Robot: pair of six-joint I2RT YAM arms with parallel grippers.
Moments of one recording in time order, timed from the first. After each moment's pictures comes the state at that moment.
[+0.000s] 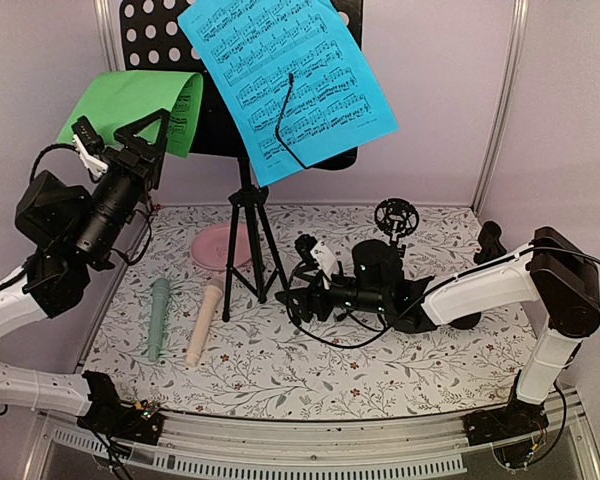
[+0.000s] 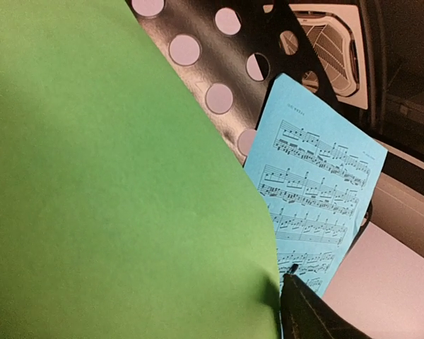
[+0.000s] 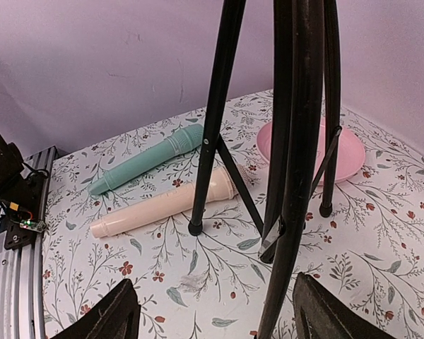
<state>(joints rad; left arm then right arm) -0.92 0.90 0.93 0.46 -0.49 -0.71 1.00 1.77 0.94 0.60 -0.15 0.06</state>
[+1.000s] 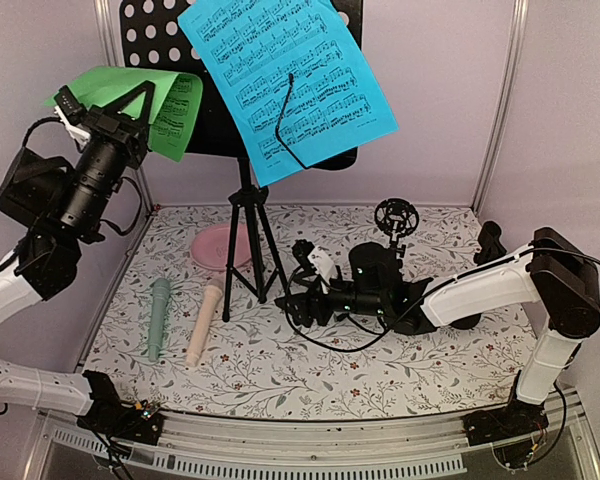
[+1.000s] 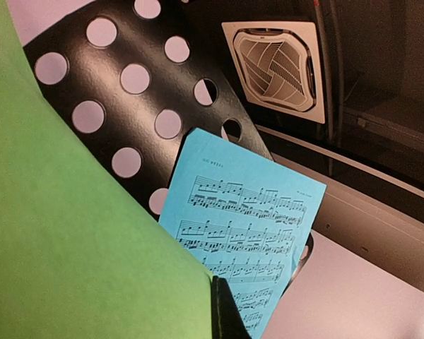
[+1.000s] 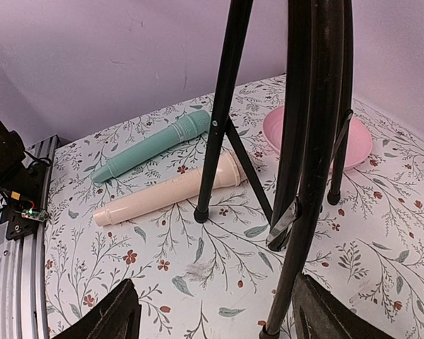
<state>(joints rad) -0.86 0.96 1.06 0.52 -0.37 -0.72 1.01 1.77 0.94 0.56 -0.15 0.06</state>
